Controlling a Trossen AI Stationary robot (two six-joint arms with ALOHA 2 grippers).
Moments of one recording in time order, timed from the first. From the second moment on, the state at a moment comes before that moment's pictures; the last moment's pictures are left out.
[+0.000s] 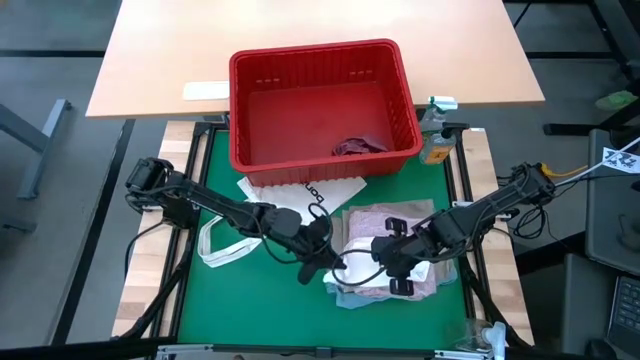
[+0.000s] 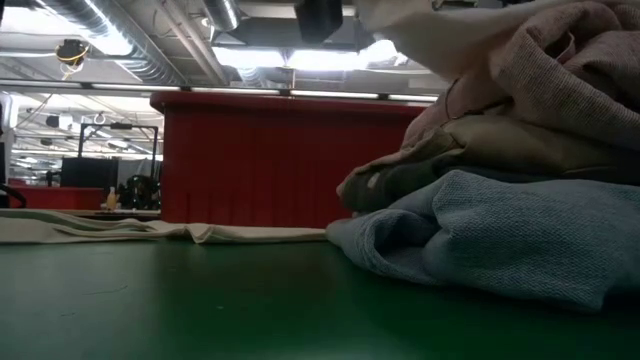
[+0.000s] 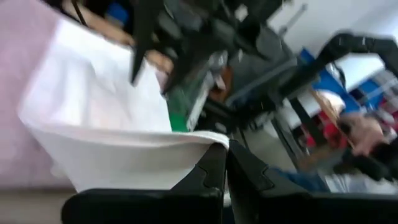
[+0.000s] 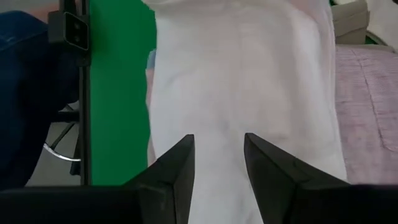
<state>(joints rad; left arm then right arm) -0.26 1.68 1.11 0.36 0.14 -0.70 0.50 1.53 1.44 -1.06 0.06 0.51</state>
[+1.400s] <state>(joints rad) -0.26 2.15 1.35 0.83 -0.26 -0.83 0.50 1.44 1.44 -1.18 0.08 0.44</state>
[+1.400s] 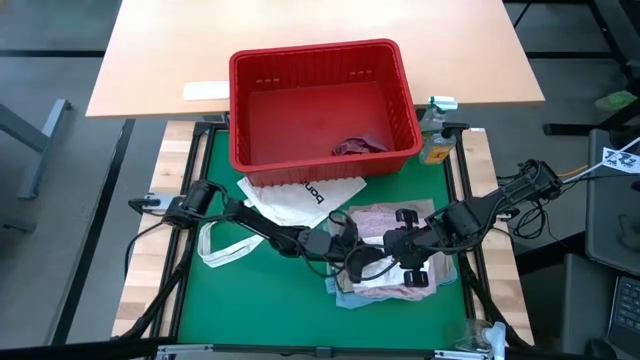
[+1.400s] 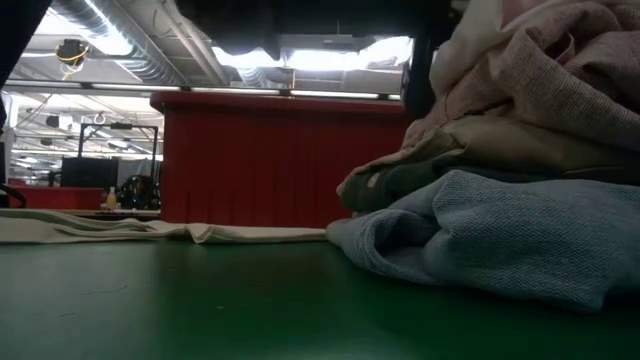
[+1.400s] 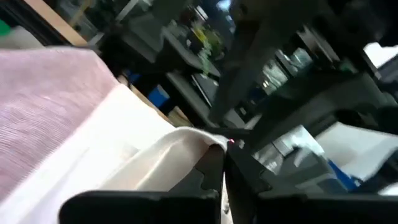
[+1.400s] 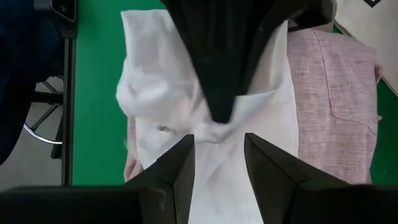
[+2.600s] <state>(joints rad) -0.32 2.15 1.35 0.90 -0.24 -0.20 0.50 1.44 1.44 -1.18 0.25 0.44</state>
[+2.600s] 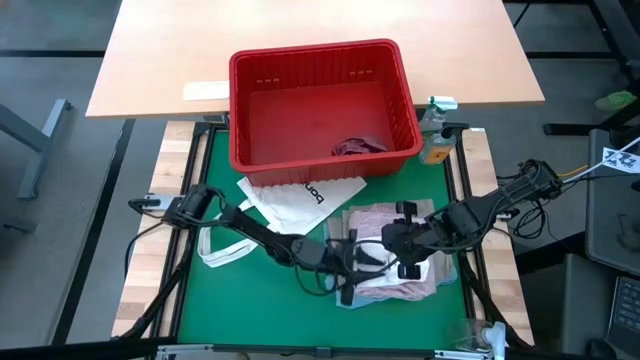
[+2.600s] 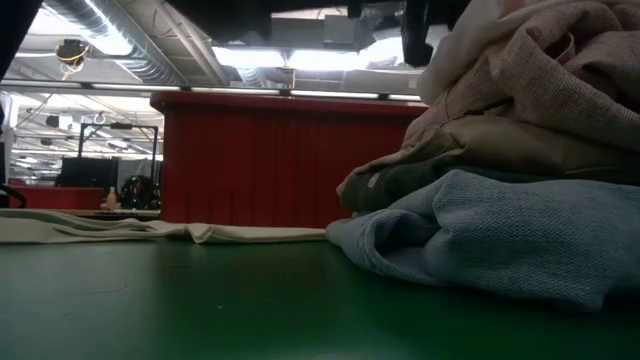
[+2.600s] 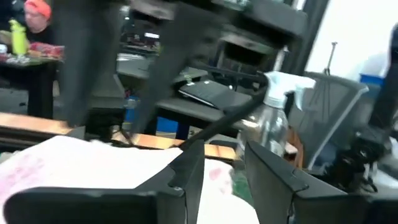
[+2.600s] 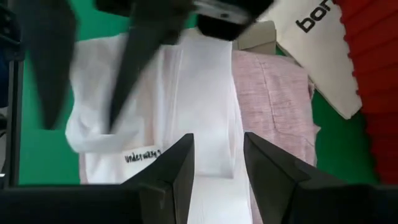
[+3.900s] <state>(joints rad) -0.38 2.13 1.35 0.83 -0.39 0.01 0.51 1.44 1.46 -1.12 0.24 0.50</state>
